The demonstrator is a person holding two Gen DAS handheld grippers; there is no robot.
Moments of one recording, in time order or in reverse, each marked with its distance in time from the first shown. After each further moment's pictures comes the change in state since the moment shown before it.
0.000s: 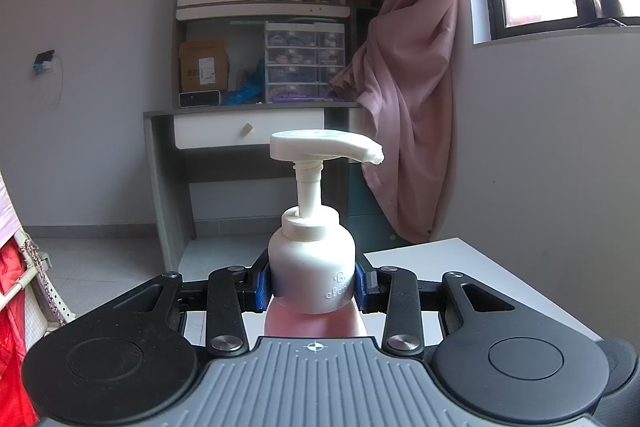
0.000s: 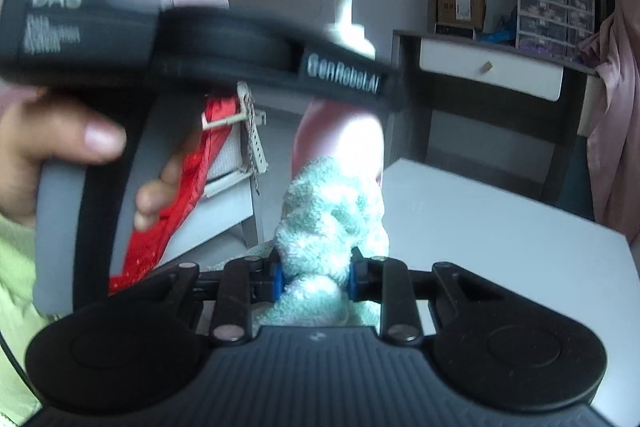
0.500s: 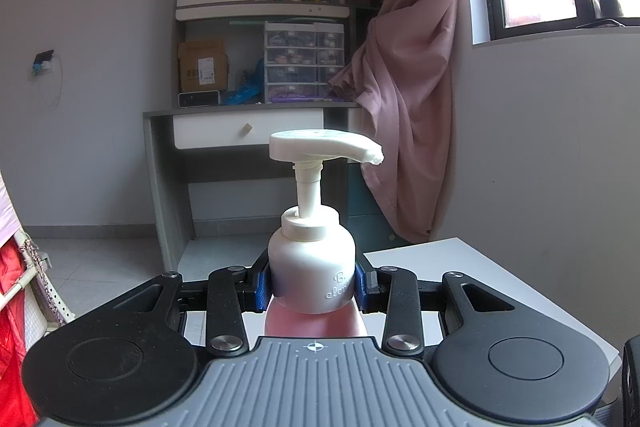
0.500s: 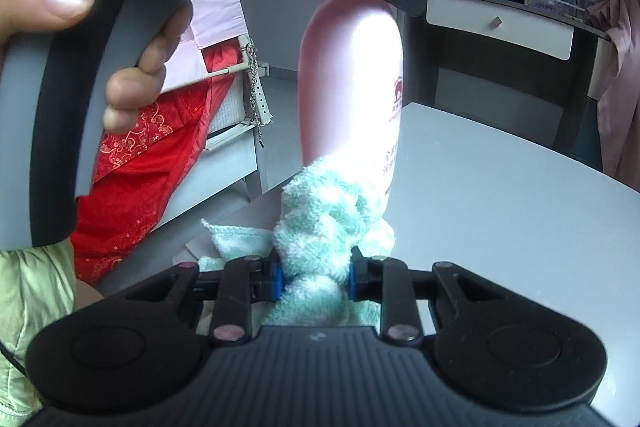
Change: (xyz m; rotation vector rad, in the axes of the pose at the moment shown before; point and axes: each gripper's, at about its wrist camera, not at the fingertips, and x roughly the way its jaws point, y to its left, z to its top) left arm -0.001 -0.006 0.002 0.001 0.000 0.002; right arm 0.019 0.006 -0.021 0.009 0.103 0.007
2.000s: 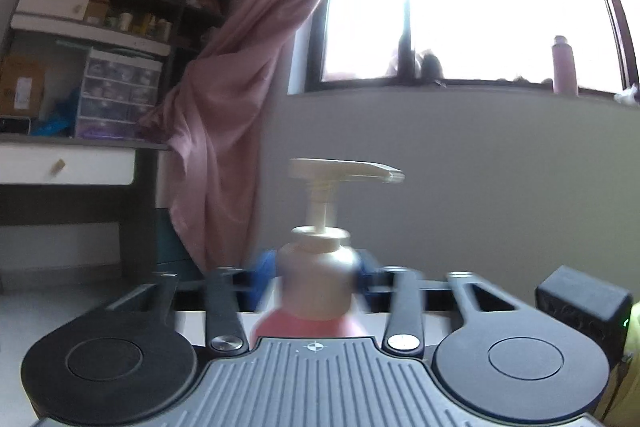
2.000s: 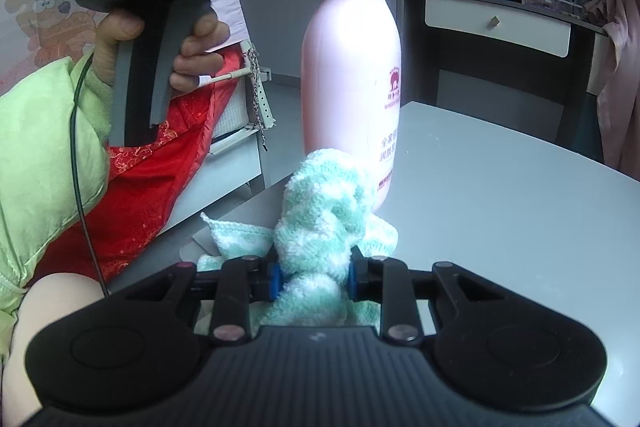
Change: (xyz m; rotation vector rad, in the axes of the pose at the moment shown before) left arm 0.059 0.068 -0.058 -0.001 -0.195 -0.700; right arm -0.010 0.001 -0.013 0.024 -0.022 0.021
